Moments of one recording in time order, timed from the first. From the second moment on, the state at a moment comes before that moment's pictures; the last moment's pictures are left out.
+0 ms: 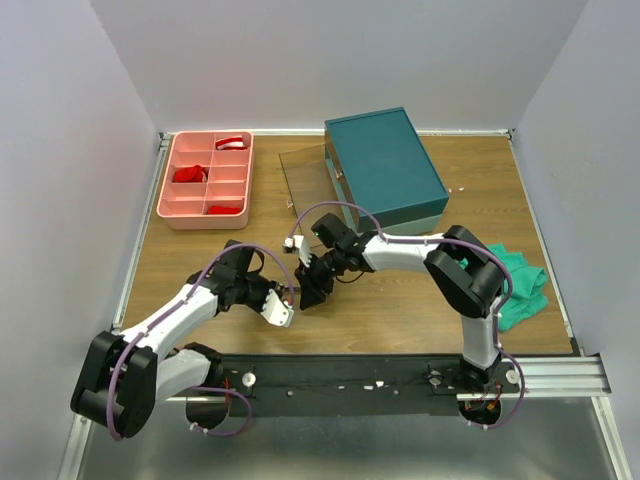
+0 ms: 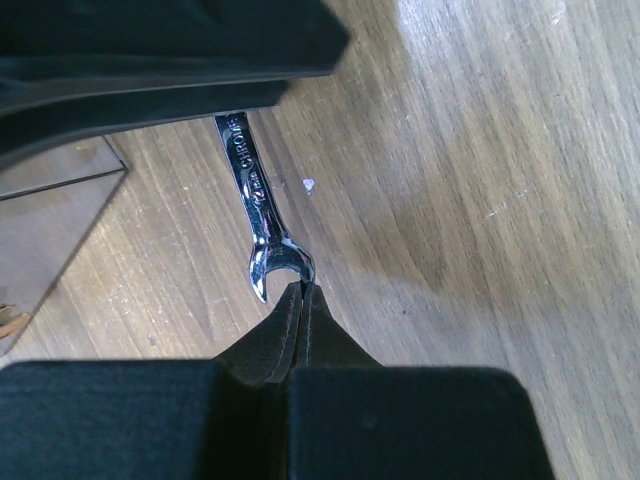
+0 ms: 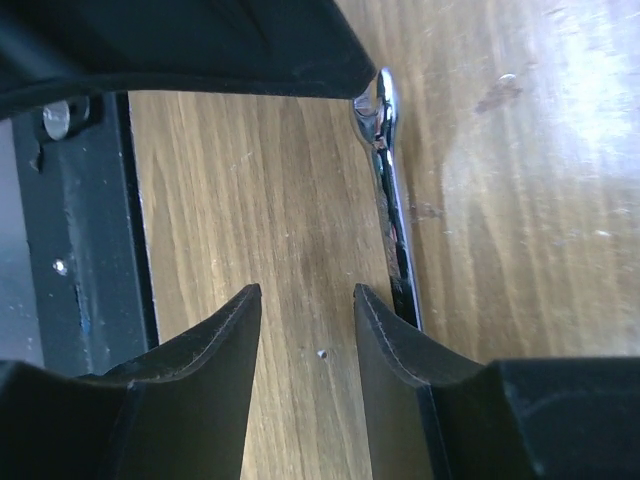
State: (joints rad) left arm -0.40 1.09 0.47 -0.45 0.54 1.60; right arm 0.87 1.96 1.18 -0.16 -0.75 -0.12
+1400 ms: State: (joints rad) left arm -0.40 1.09 0.58 -0.61 0.62 1.28; right arm 0.81 1.72 1.23 -0.35 -0.65 -0.33
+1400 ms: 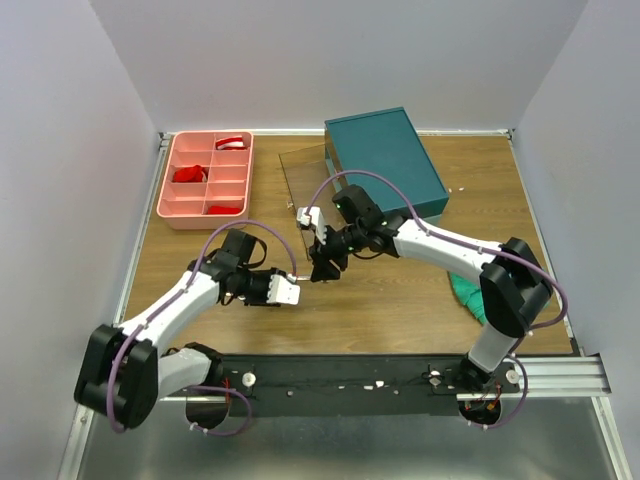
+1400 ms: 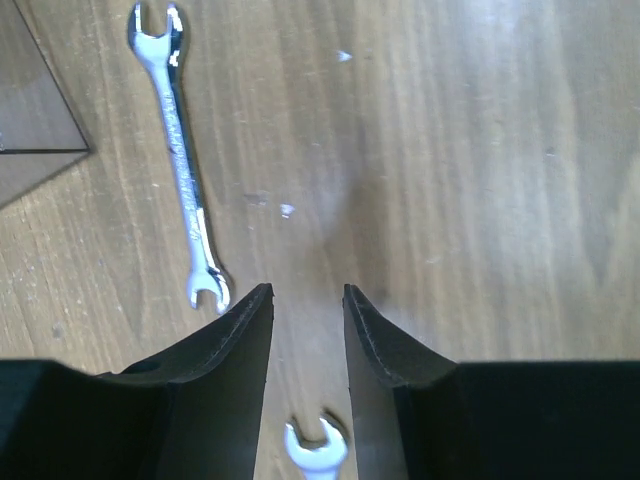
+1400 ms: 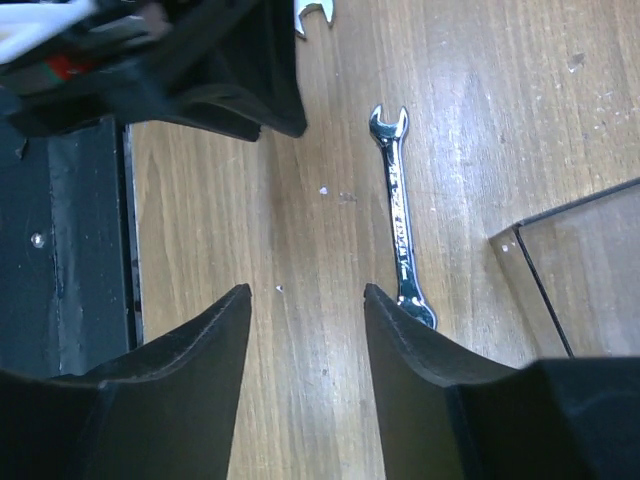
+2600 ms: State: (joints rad) left arm -0.30 1.48 0.76 -0.53 0.55 1.37; right arm 0.78 1.59 1.12 -0.32 -0.67 -0.32
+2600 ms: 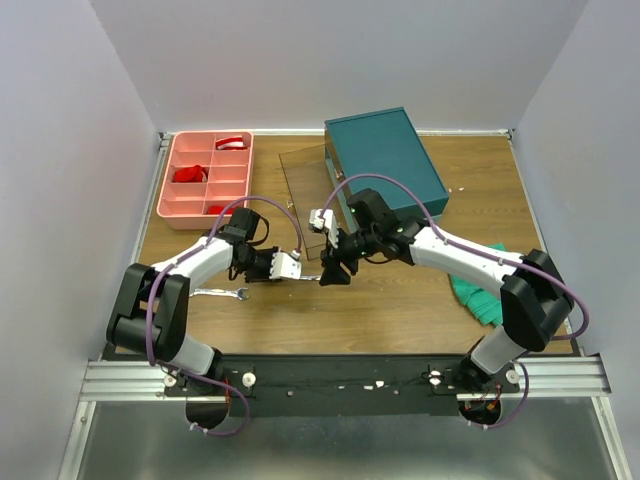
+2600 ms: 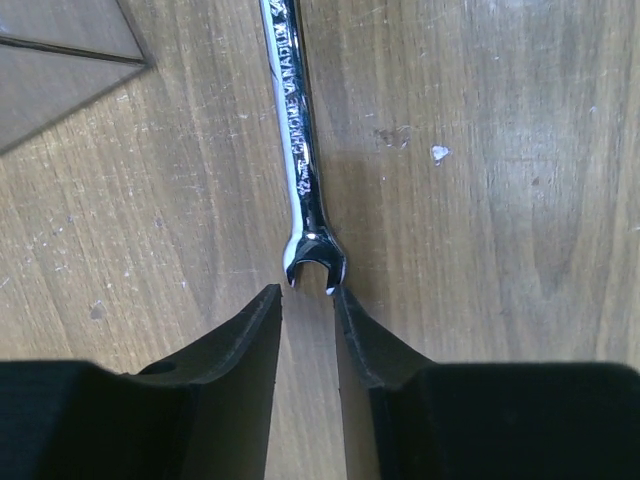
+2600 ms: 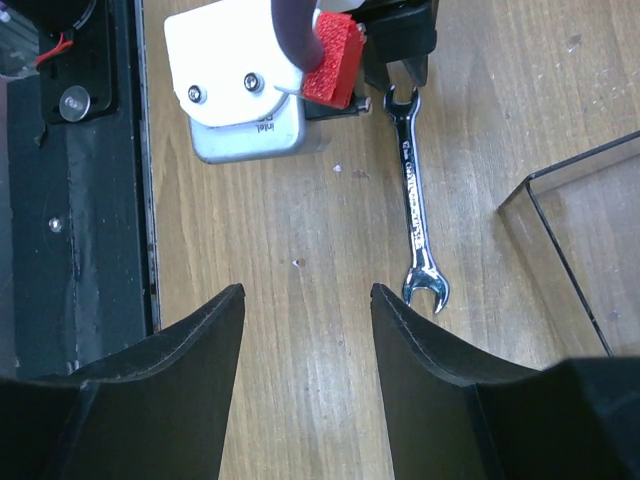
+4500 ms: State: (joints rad) left arm -0.39 1.47 0.76 -0.59 0.44 1.40; right arm 0.73 1.74 1.15 -0.34 -0.76 -0.37
